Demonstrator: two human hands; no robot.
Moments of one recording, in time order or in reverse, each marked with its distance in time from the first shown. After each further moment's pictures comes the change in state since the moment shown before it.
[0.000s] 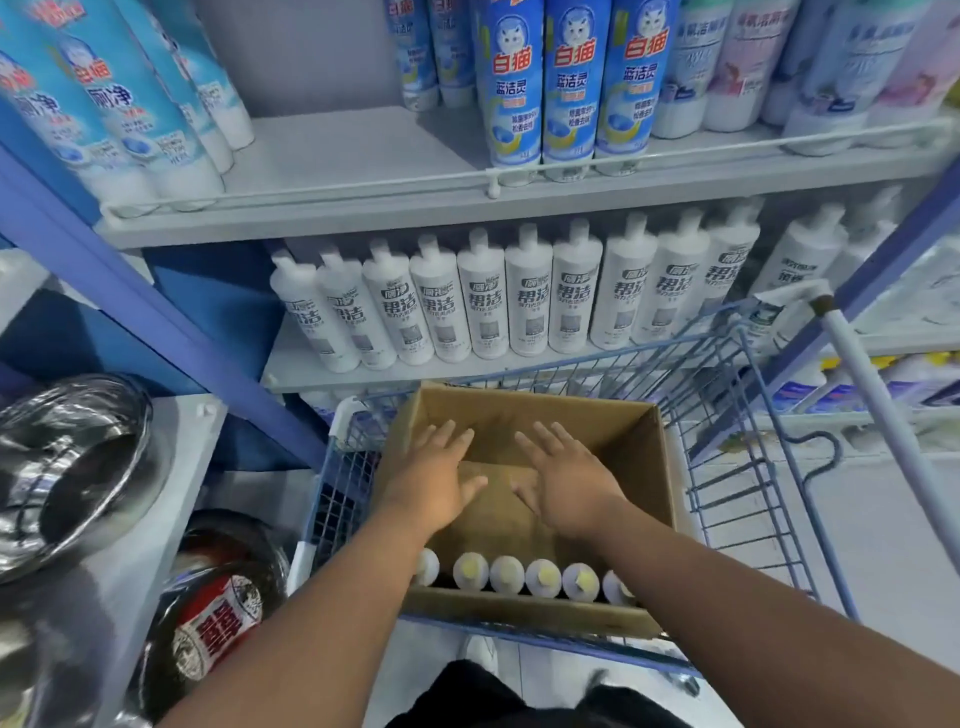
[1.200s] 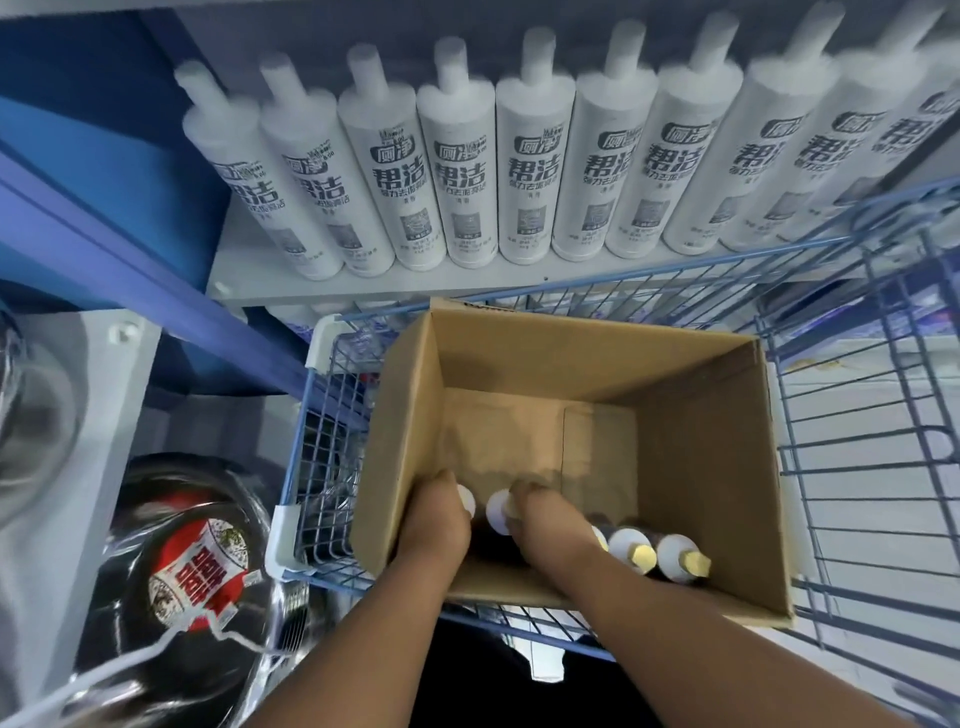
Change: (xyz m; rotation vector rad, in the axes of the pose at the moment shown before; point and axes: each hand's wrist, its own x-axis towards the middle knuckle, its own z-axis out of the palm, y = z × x) left_hand 0.022 -0.070 0.159 -0.286 -0.175 -0.396; right_hand 0.058 -0.058 0.161 0.435 -0.322 0.277
